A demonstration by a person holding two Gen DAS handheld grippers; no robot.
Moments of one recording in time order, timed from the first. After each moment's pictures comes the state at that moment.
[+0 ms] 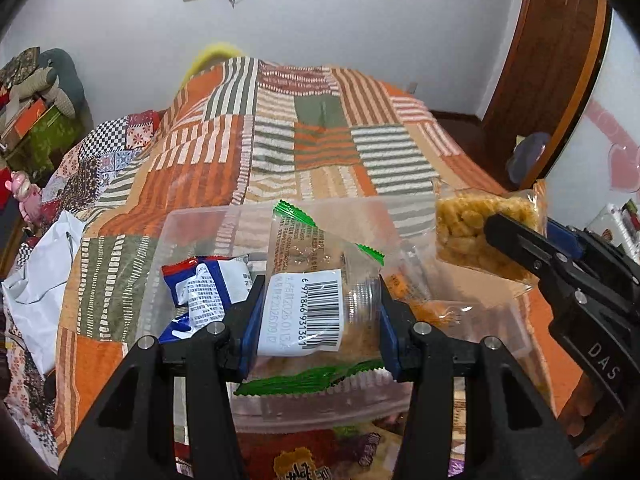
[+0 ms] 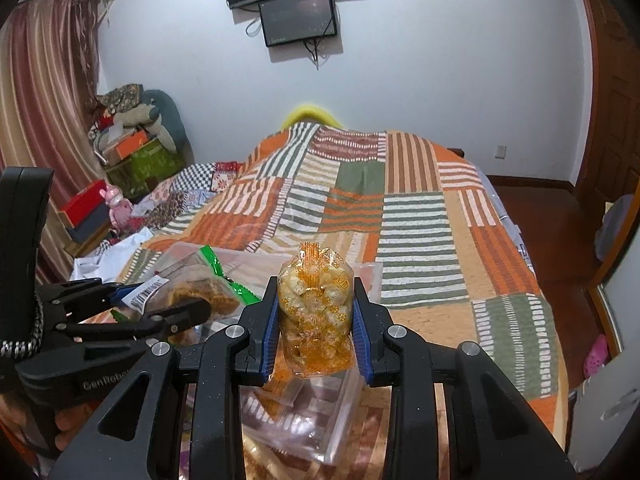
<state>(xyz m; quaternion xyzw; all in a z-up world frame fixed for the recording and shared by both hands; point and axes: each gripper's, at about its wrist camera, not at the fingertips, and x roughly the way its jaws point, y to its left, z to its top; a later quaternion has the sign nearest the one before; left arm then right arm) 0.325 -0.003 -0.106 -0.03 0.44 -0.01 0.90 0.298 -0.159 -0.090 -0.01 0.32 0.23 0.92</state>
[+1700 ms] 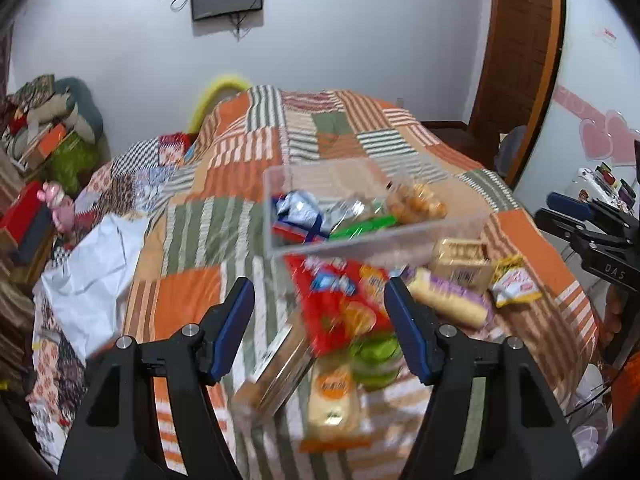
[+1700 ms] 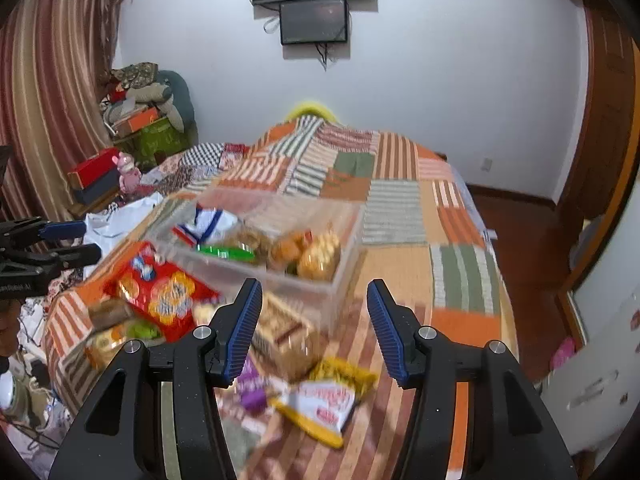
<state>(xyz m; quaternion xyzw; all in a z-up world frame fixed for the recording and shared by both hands) 0.149 0.060 -0.068 0.00 0.39 -0.02 0.92 0.194 -0.197 -0.084 -0.06 0.32 0.22 0.92</state>
